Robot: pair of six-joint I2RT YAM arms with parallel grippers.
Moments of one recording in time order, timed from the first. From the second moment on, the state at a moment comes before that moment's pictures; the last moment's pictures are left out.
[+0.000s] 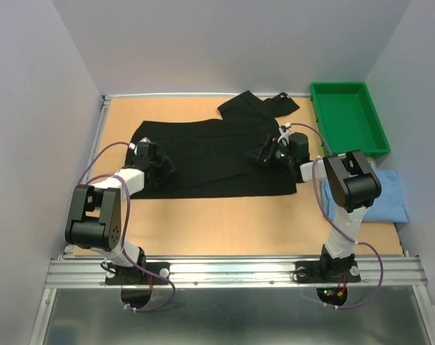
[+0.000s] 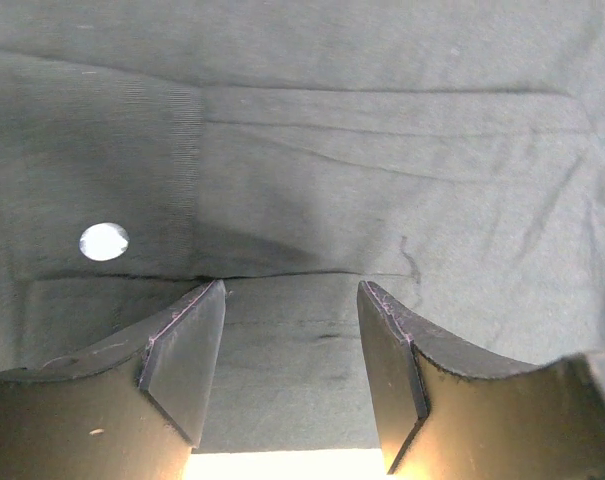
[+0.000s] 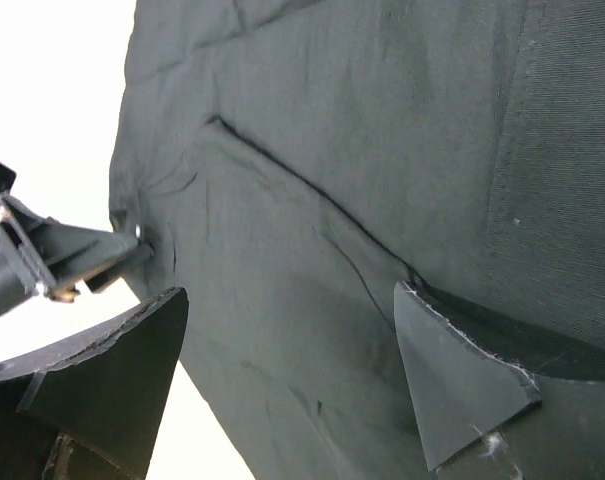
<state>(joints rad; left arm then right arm) -0.15 1.54 0.75 -0.07 0.04 -0.74 0.24 1.96 0.90 0.64 -0.58 0.80</state>
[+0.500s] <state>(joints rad) -0.14 1.32 0.58 -0.18 0.05 -0.78 0.16 1.74 0.59 0.68 -0.60 0.73</state>
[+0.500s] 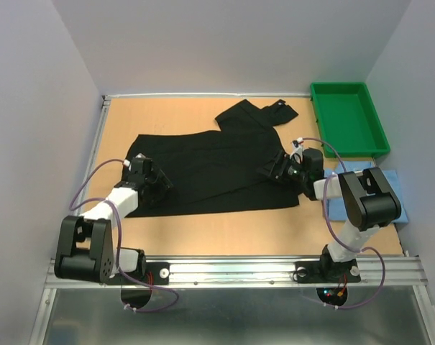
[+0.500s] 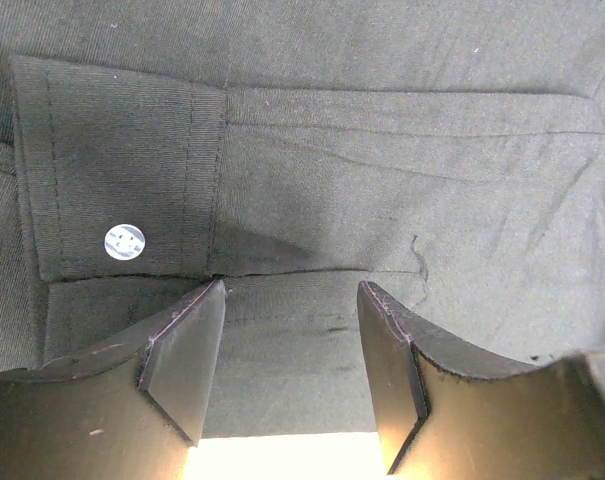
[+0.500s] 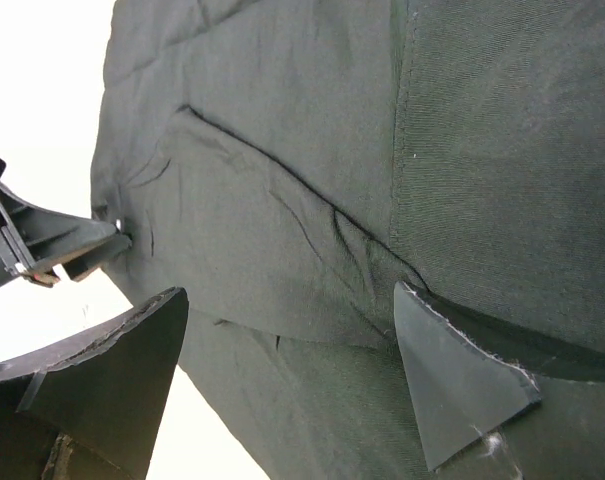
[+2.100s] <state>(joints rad) -0.12 1.62 0.91 -0.36 -0.14 -0.58 0.28 1.71 1.05 -0.36 0.01 0.37</state>
